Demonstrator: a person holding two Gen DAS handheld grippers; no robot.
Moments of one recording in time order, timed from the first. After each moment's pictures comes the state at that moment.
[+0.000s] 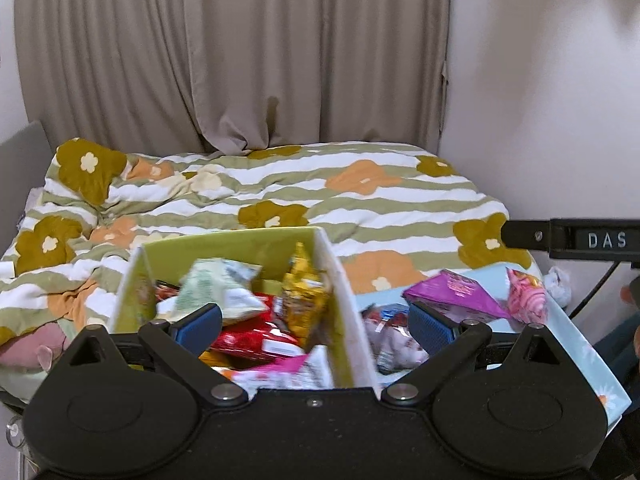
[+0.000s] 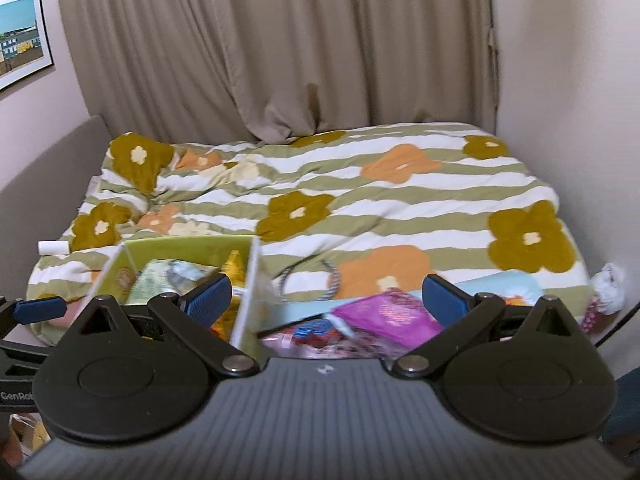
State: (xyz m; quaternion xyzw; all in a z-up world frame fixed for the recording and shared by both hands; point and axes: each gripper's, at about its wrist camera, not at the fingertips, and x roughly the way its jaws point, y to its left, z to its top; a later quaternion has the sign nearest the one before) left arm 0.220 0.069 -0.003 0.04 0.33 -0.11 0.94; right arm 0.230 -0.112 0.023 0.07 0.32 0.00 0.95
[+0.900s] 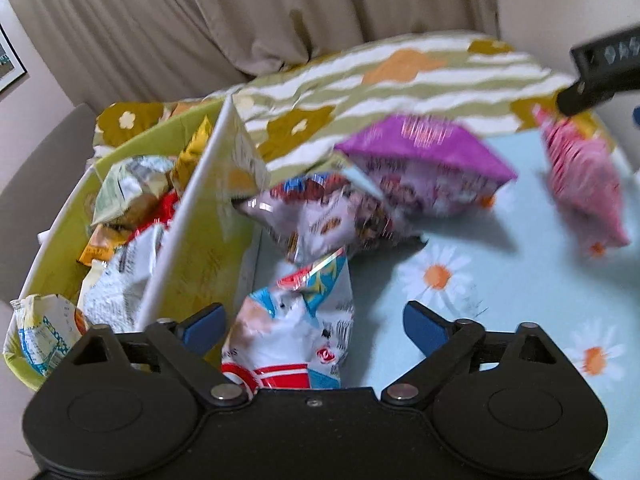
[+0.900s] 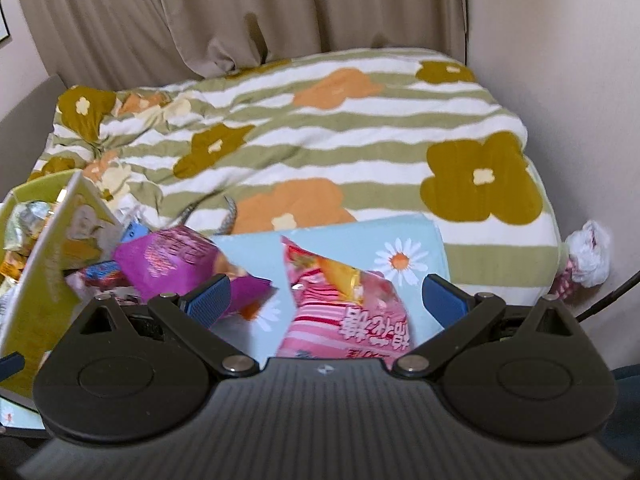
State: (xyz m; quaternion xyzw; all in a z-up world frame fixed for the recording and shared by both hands) left arm 0.223 -0.116 -0.156 0.17 0.43 0.06 0.89; right arm 0.293 -0.305 -0.108 0.08 0.42 0.01 0.90
